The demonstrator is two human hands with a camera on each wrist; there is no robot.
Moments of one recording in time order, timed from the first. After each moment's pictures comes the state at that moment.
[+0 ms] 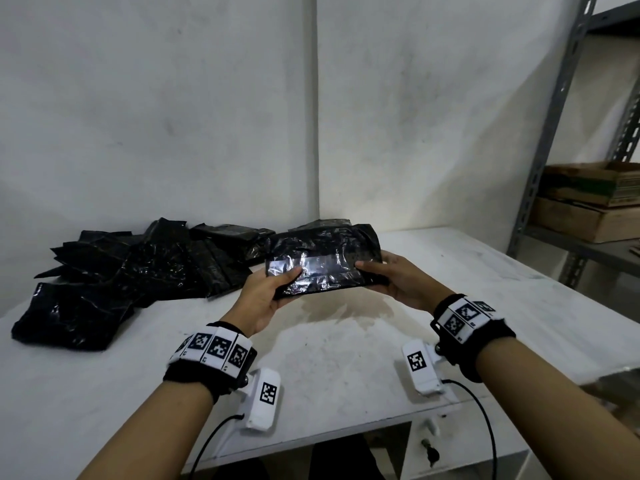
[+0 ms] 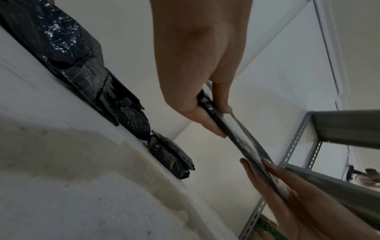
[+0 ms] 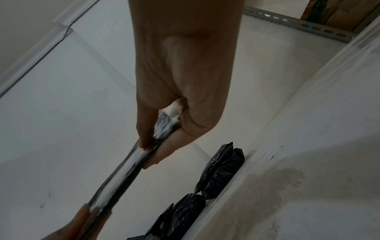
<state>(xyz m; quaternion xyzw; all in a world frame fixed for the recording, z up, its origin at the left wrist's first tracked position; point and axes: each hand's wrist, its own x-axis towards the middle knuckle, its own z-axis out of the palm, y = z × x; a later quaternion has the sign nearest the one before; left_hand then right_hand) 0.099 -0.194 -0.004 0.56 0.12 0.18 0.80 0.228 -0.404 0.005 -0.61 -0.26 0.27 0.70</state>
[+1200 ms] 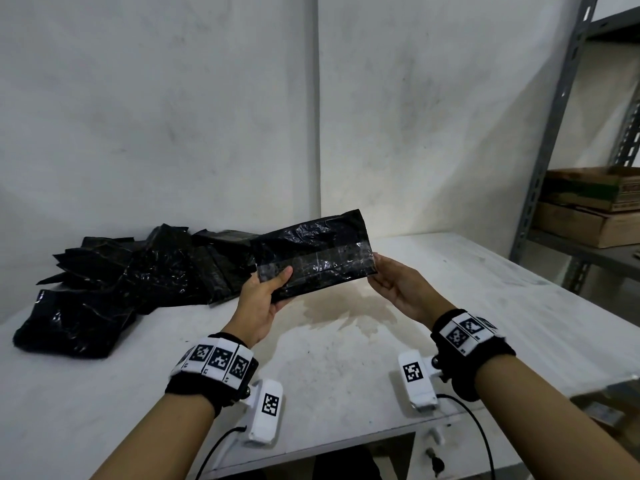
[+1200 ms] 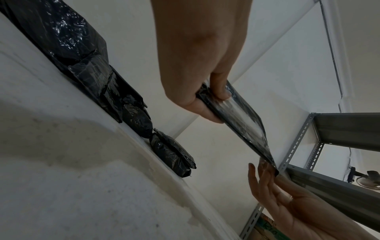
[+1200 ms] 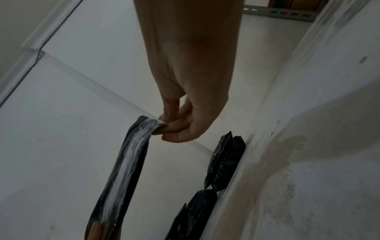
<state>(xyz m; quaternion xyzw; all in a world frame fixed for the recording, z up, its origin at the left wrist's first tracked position) 0.103 -0.187 -0.010 0.49 0.10 0.25 0.83 0.231 -0.399 -0.007 -0.47 -0.16 0.23 0.83</state>
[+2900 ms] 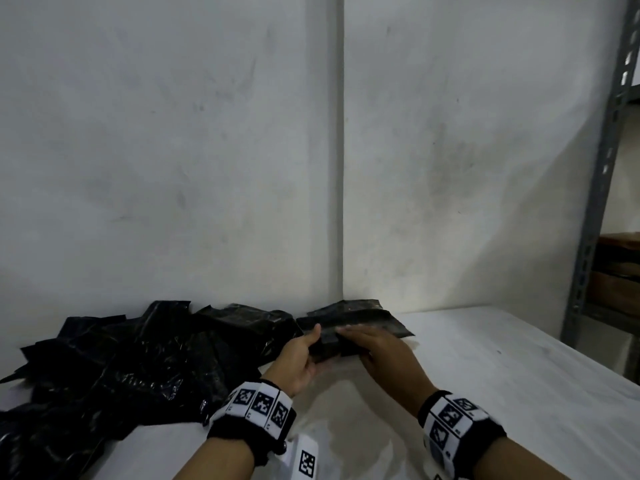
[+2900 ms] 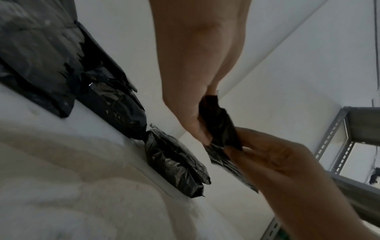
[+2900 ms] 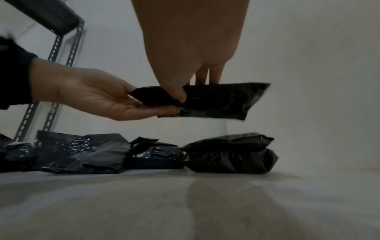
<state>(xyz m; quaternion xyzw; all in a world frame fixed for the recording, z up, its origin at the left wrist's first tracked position) 0.237 -0.129 0.012 0.46 0.14 0.10 0.87 0.316 -0.289 -0.013 -0.80 -0.48 -0.25 0.27</state>
